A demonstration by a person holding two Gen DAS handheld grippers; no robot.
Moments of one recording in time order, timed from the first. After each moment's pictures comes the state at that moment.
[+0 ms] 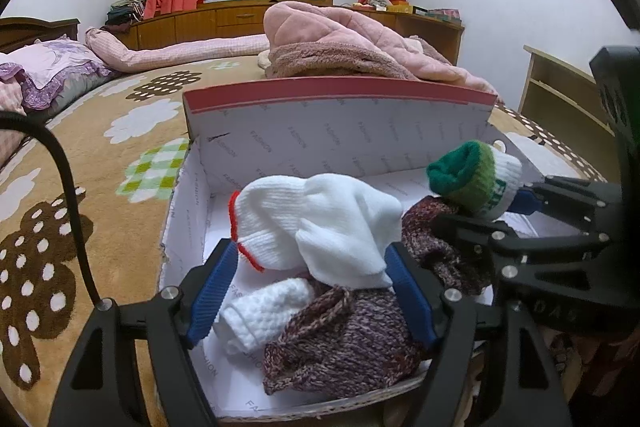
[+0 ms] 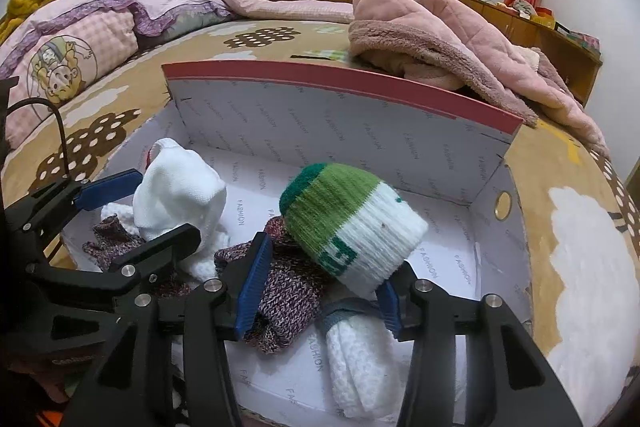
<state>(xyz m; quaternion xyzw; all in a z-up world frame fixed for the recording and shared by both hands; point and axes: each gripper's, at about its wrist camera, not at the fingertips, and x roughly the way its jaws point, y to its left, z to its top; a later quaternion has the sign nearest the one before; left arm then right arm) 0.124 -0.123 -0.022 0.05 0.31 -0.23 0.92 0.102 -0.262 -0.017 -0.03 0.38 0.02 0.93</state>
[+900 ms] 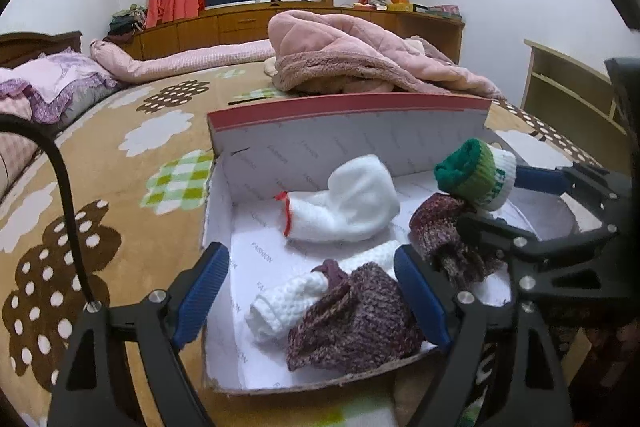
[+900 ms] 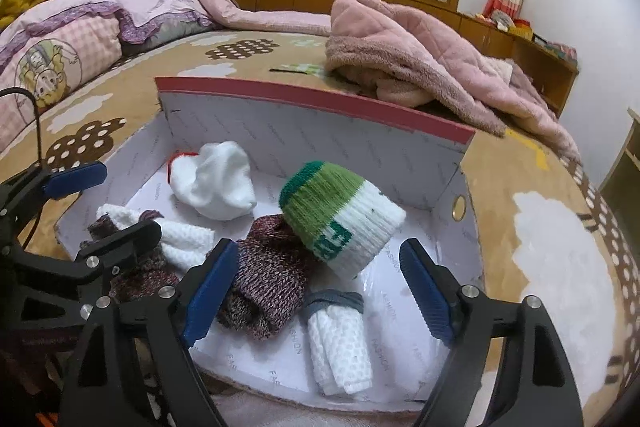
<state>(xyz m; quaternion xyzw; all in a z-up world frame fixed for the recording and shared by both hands) 0.116 -0.115 -0.004 0.07 0.31 -0.22 0.92 0.082 -0.263 0.001 -0.05 0.35 -0.02 0.93</state>
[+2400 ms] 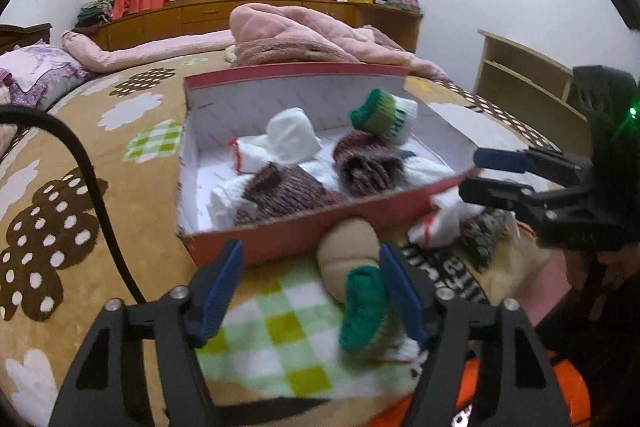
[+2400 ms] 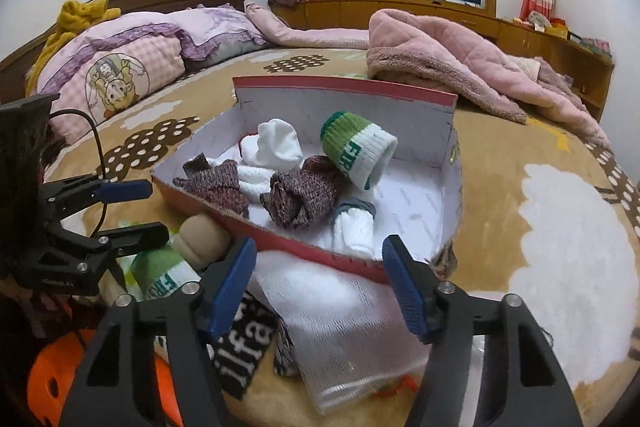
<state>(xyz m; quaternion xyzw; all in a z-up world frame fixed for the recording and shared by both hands) 0.027 -0.086 -0.001 0.07 0.32 -0.30 0.90 -0.012 -0.287 0.003 -0.01 0.33 0.09 0.94</state>
